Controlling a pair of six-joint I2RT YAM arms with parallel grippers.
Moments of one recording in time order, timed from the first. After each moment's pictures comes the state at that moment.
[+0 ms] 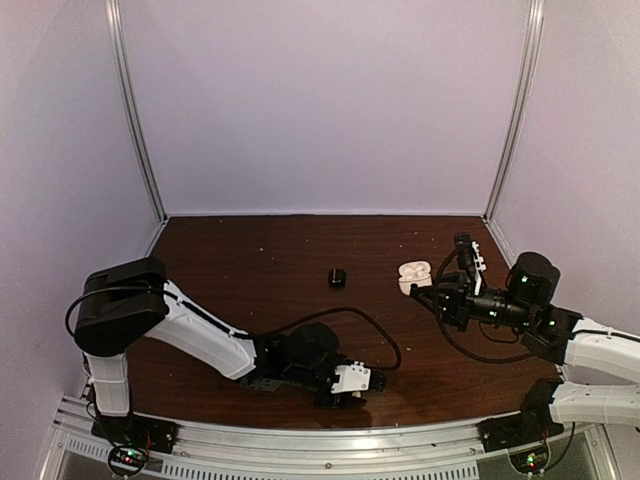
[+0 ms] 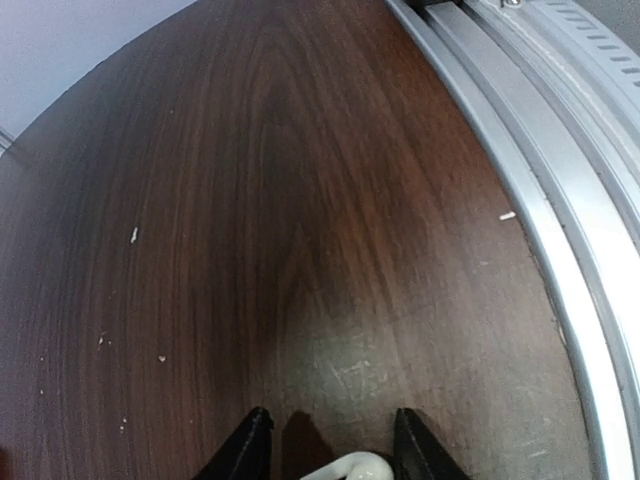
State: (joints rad) left arm -1.26 1.98 0.93 0.38 0.21 0.53; right arm 0.63 0.80 0.40 0.34 -0.54 0.29
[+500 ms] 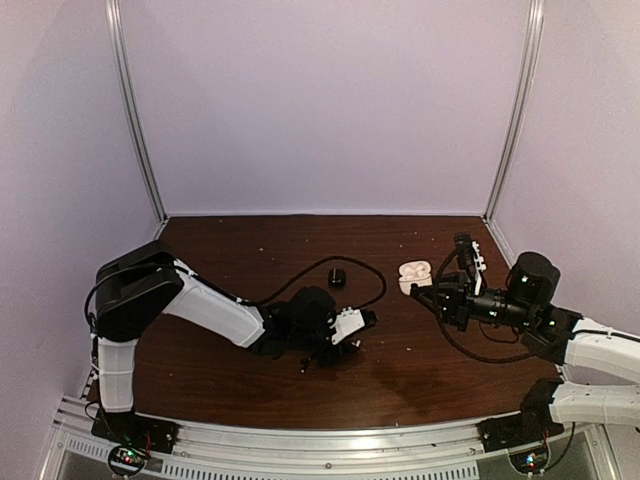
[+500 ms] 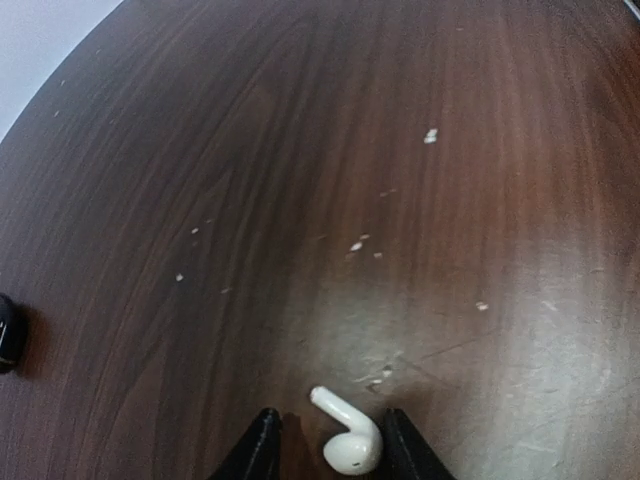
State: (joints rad) left arm -1.09 2.06 1.07 0.32 0.07 0.30; right arm 0.63 0.80 0.40 0.34 -0.53 0.29
